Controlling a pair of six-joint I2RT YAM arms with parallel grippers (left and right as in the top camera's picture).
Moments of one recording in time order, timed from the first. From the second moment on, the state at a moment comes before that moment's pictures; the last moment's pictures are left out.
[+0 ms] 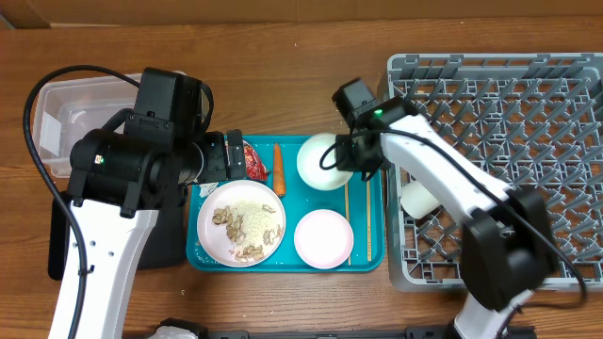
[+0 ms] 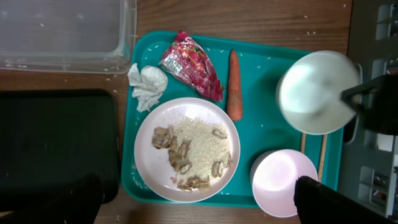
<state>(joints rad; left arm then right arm) -0.25 1.36 1.66 -1.42 -0.03 -0.37 0.49 1.87 1.49 -0.98 -0.02 0.50</state>
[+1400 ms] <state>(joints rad) -0.25 1.36 1.66 -1.42 -0.03 -0.37 0.28 1.91 1.49 -1.18 1.18 0.74</state>
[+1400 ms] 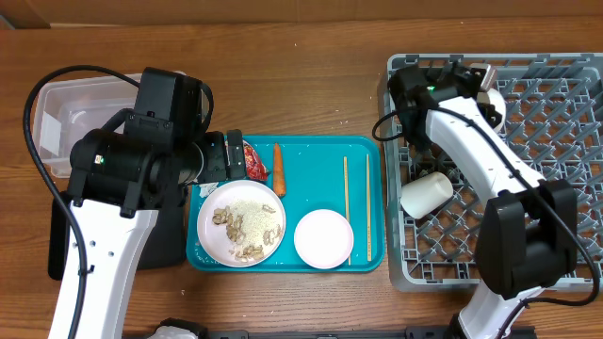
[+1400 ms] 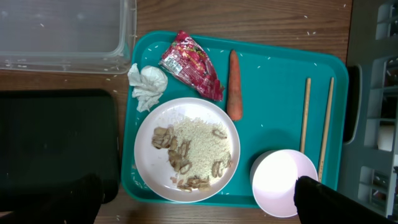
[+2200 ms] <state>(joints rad) -0.25 1.36 1.66 -1.42 -0.03 -0.37 0.31 1.92 1.47 -1.21 1.29 0.74</state>
